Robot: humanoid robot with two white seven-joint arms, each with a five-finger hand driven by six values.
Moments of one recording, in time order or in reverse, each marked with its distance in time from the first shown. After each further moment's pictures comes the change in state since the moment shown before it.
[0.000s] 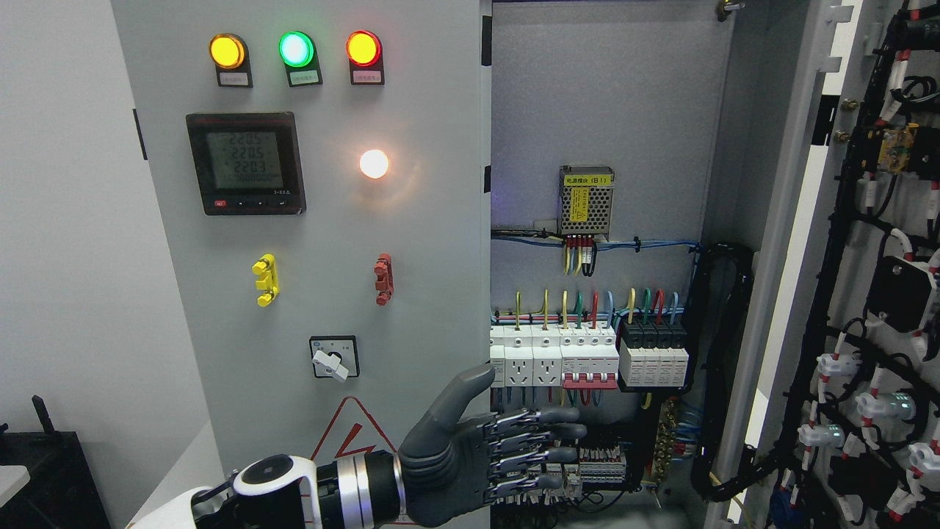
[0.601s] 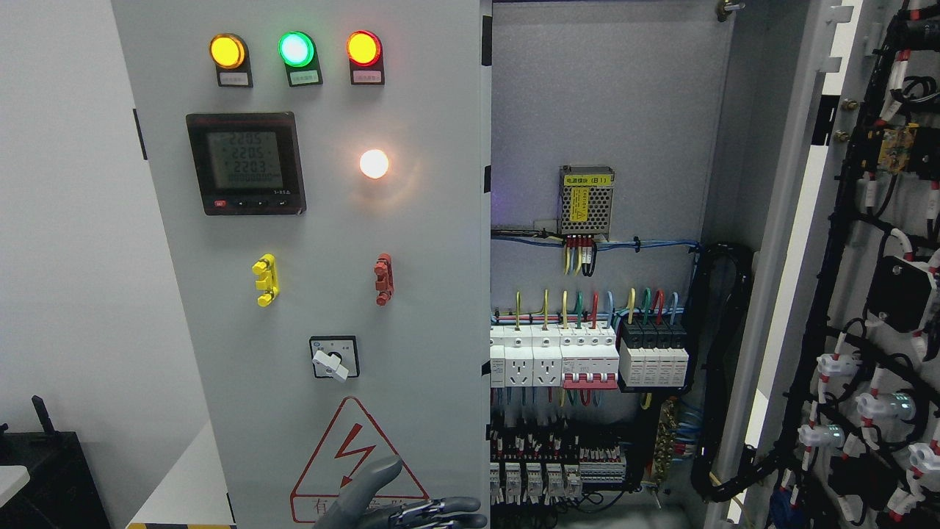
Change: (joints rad) left arm 0.239 0.247 0.012 -0.072 -0.016 -0.013 -0.042; right arm 0.000 0.000 0.000 0.000 0.000 0.000 0.000
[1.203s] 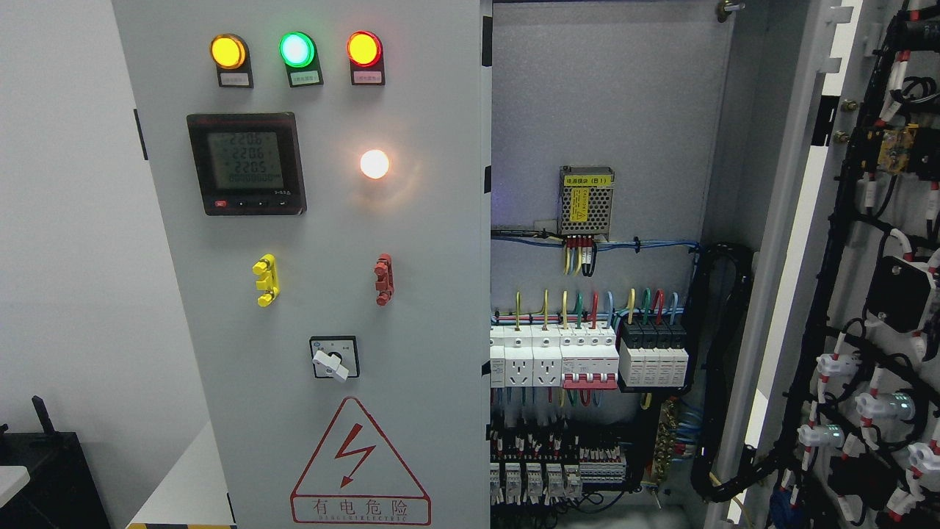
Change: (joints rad) left arm 0.469 0.135 0.112 -0.012 -0.205 -0.011 -0.008; right arm 0.000 0.000 0.000 0.000 0.000 0.001 0.000
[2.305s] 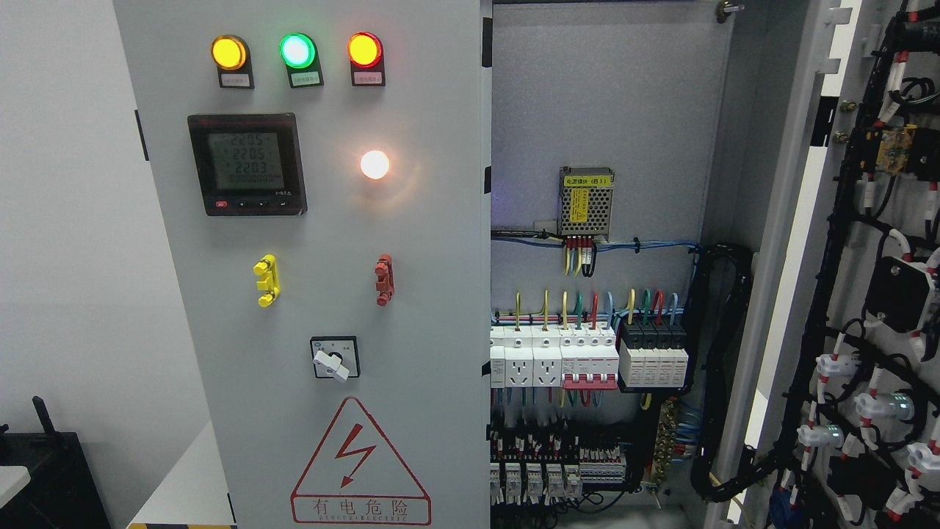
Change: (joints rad) left arm 0.606 -0.019 0.192 0.193 -0.345 -0.201 0.003; right arm 0.000 0.000 0.000 0.000 0.000 0.000 0.000
